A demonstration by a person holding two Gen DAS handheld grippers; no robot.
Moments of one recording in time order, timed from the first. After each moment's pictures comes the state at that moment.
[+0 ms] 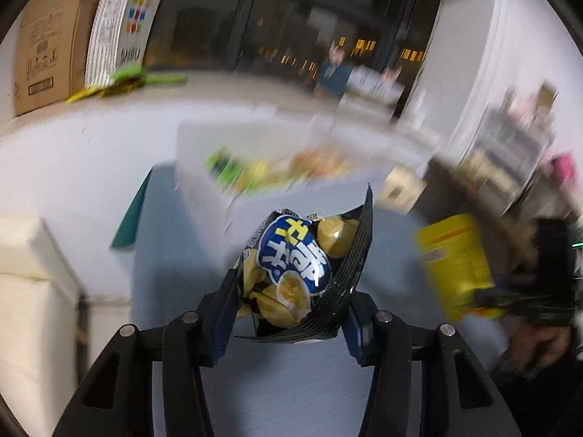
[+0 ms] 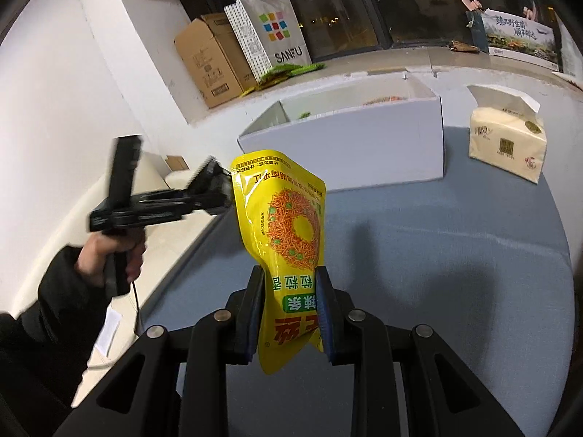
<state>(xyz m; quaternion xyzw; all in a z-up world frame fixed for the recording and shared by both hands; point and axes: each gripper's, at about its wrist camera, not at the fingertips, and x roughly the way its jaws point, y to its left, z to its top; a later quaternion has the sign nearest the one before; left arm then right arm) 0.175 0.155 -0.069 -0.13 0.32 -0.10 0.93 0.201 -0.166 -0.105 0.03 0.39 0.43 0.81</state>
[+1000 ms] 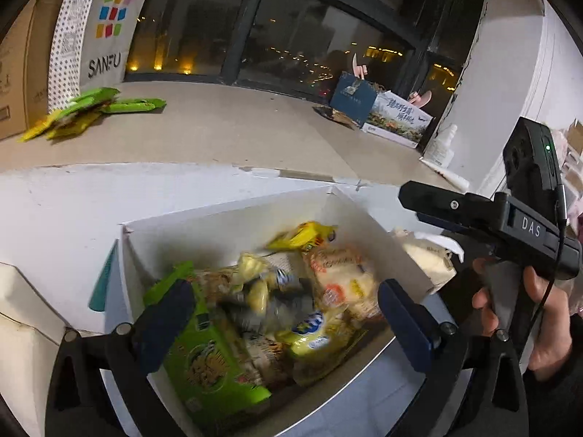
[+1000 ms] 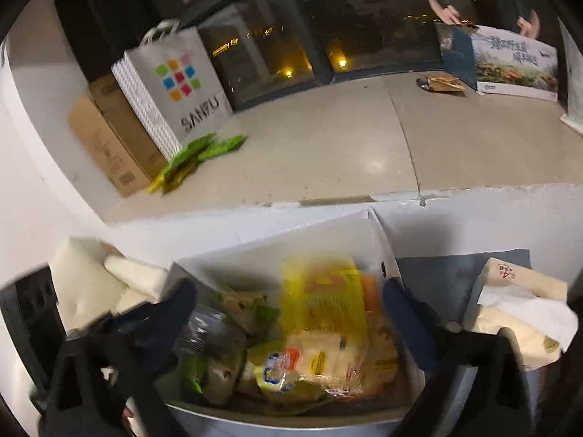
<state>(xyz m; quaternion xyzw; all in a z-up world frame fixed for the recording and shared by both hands) 0.378 0.146 -0.043 -0.13 0.35 -0.07 0.93 0.477 -0.064 -0.033 0.08 0.40 0.31 0.86</state>
